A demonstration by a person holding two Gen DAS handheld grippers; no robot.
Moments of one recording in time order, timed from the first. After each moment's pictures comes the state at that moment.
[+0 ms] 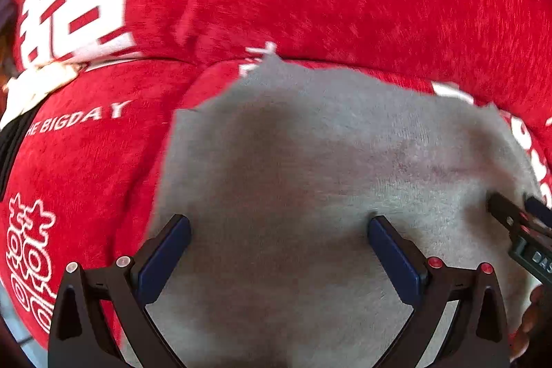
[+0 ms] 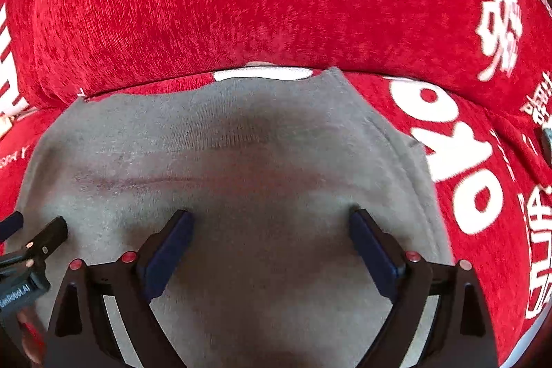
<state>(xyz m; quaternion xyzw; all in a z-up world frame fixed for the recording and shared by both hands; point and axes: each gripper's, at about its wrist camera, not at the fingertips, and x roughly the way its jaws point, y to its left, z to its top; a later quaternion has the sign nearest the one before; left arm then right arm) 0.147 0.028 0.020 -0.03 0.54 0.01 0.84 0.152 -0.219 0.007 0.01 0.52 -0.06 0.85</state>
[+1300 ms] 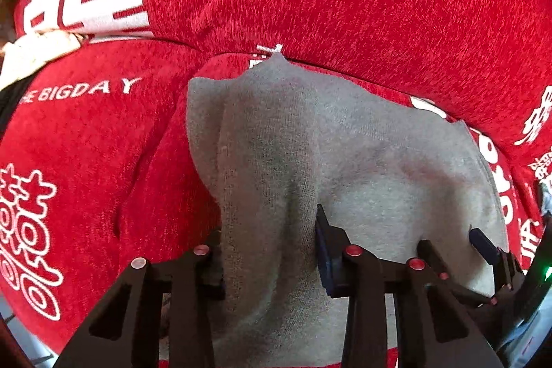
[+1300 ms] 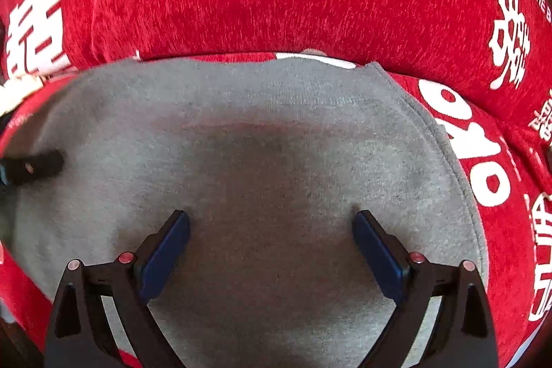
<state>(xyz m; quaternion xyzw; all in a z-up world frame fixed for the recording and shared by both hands) 0.132 0.049 0.044 -0.09 0.56 -0.02 0.82 0.116 -0.172 0.015 -0.04 0.50 -0.01 0.87</state>
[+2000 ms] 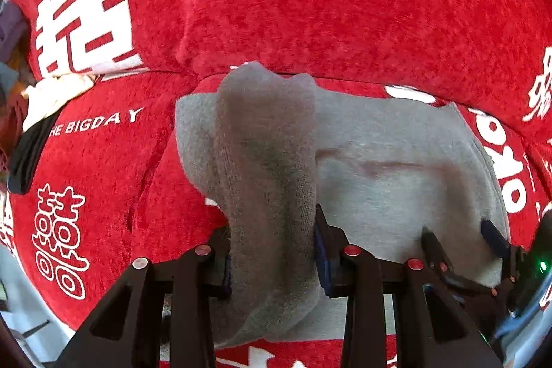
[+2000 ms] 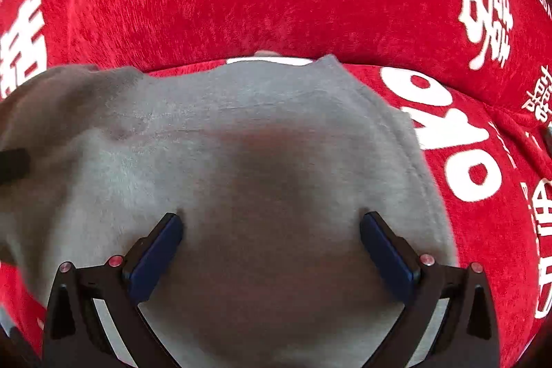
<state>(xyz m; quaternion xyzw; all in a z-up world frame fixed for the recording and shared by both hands) 0.122 -0.027 0.082 0.00 0.56 0.02 0.83 0.101 -0.239 0.018 0.00 0.48 -0.01 0.87</state>
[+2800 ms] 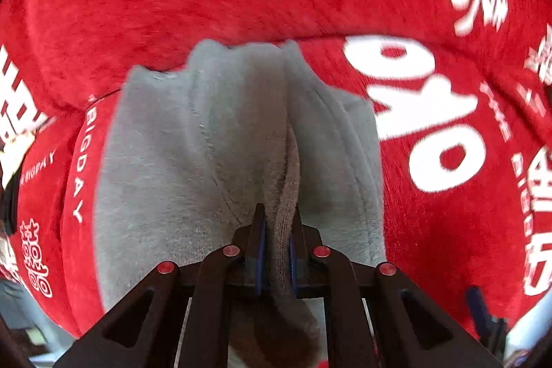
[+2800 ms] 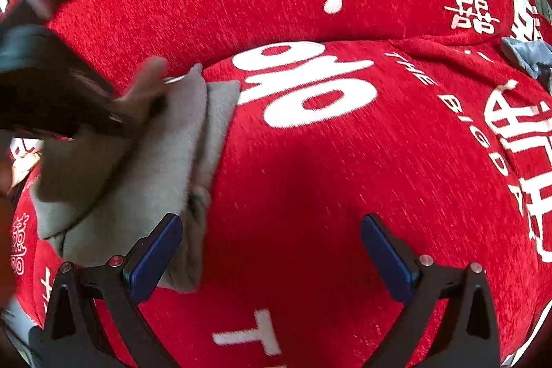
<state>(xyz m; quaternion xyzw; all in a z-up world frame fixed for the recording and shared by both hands) 0.137 -0.276 0.044 0.10 0.60 -0.03 0.79 0.002 -0.395 0.031 0.13 0.45 -0.05 0.88</state>
